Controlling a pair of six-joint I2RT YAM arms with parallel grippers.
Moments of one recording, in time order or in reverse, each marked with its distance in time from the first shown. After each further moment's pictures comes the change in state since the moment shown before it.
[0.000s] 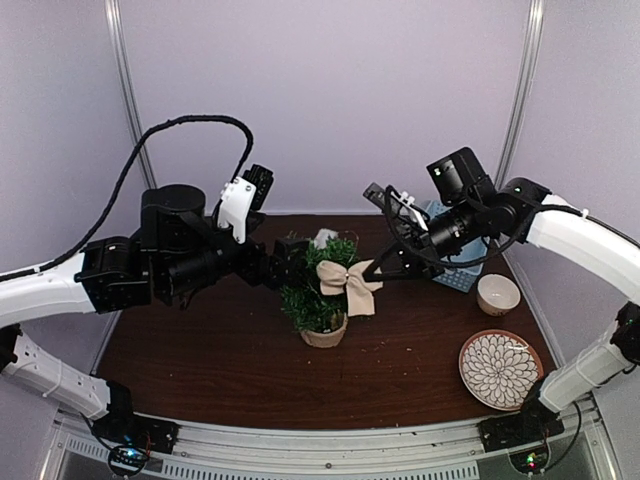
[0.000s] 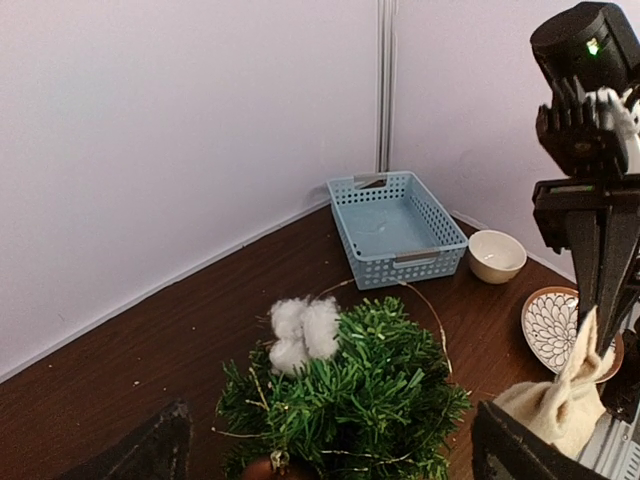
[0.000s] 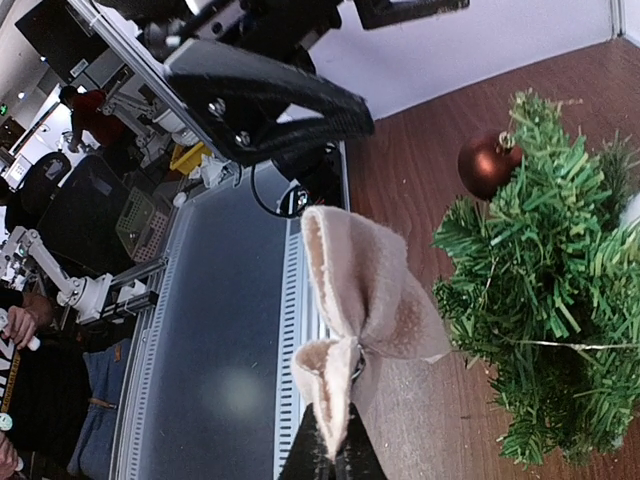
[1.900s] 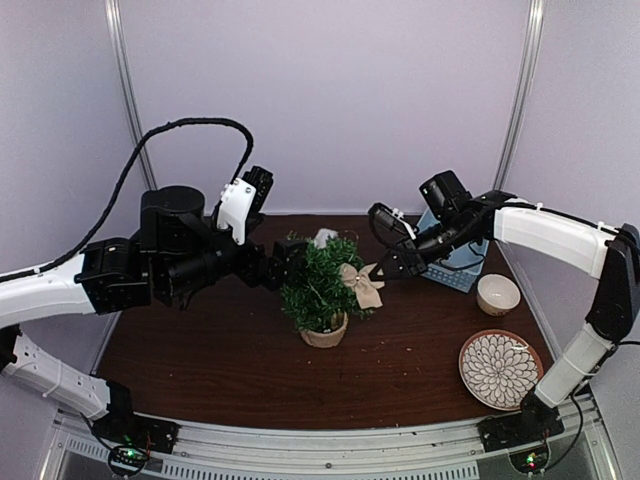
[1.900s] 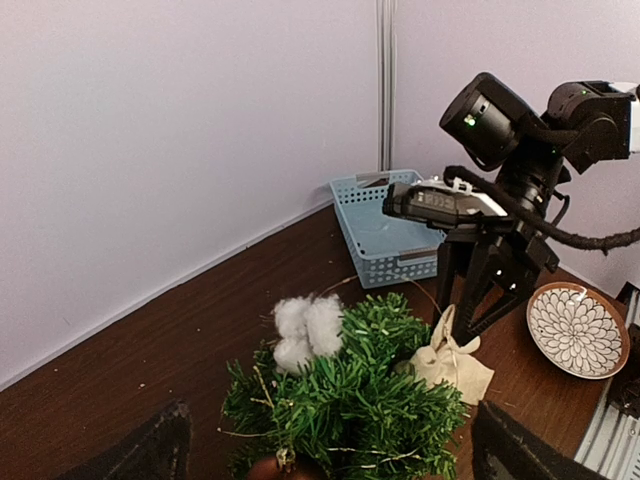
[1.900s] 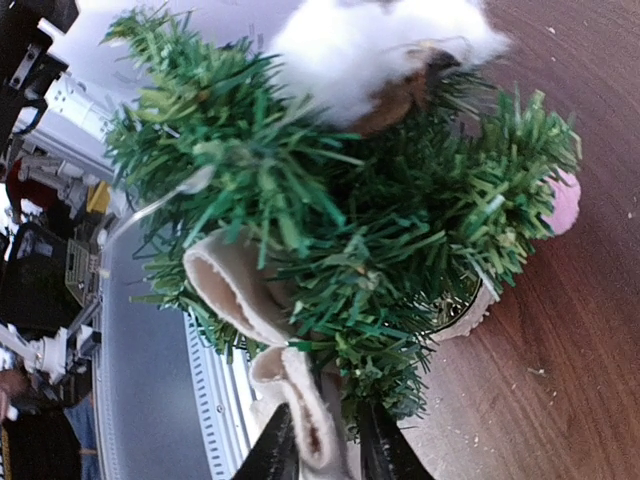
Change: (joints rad) left arm 0.003 -0.005 -0.011 0.007 -0.001 0.025; right arm -0.192 0.201 -0.068 0.031 0.080 -0.032
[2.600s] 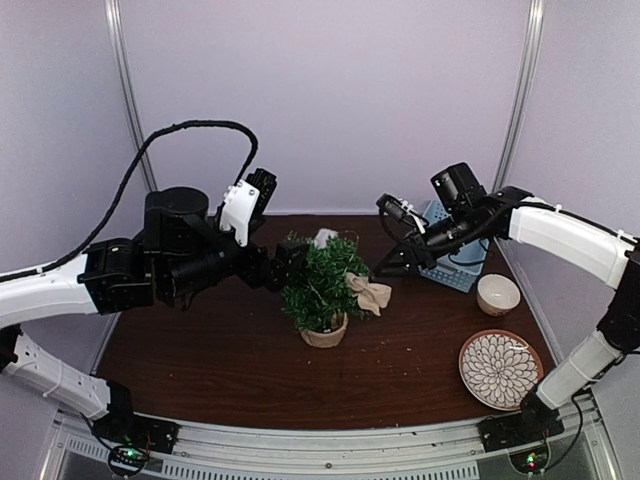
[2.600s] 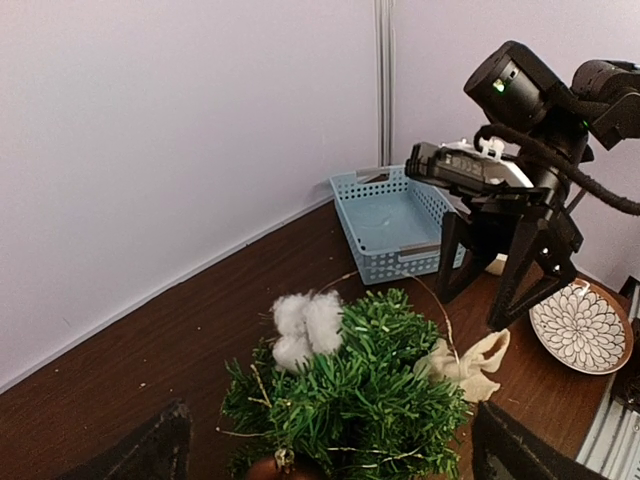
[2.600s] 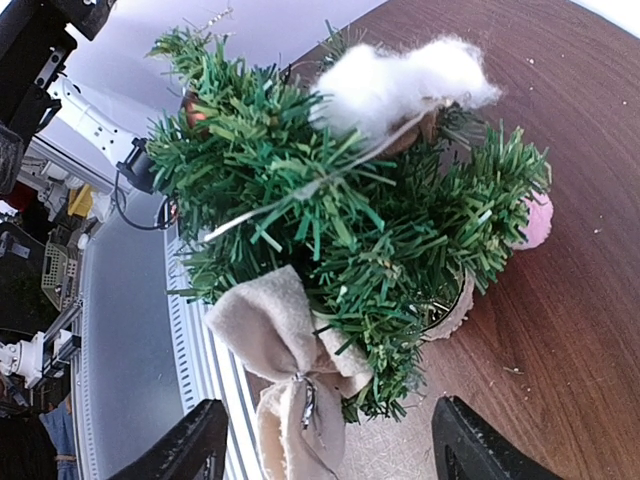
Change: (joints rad) left arm 0.000 0.010 0.000 0.000 0.000 0.008; right arm 0.000 -0.087 -0.006 -0.006 0.063 0.003
